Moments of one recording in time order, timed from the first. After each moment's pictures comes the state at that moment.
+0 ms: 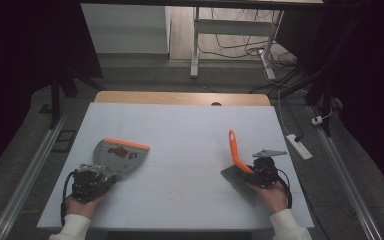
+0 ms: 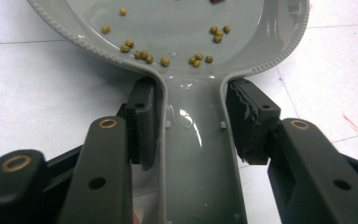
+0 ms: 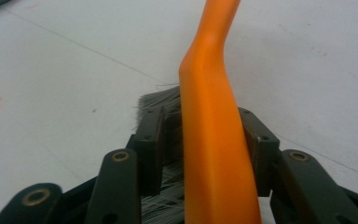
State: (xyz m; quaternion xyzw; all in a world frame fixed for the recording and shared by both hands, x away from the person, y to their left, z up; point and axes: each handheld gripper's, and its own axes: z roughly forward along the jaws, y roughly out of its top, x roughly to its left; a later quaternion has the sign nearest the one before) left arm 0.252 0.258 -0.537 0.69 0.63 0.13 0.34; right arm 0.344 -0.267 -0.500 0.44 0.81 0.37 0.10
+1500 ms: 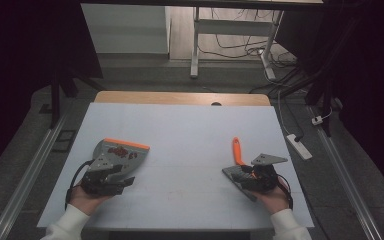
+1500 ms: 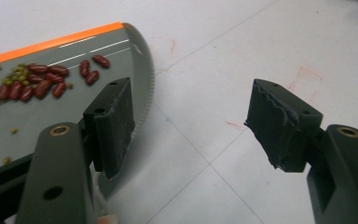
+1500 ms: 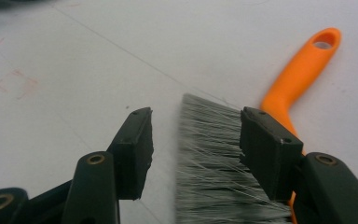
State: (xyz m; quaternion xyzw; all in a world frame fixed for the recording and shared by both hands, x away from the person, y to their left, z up) left arm 0.259 0.226 -0.496 0.81 0.41 0.12 0.39; right arm 0.322 -0.260 -0.492 0.37 0.83 0.40 0.13
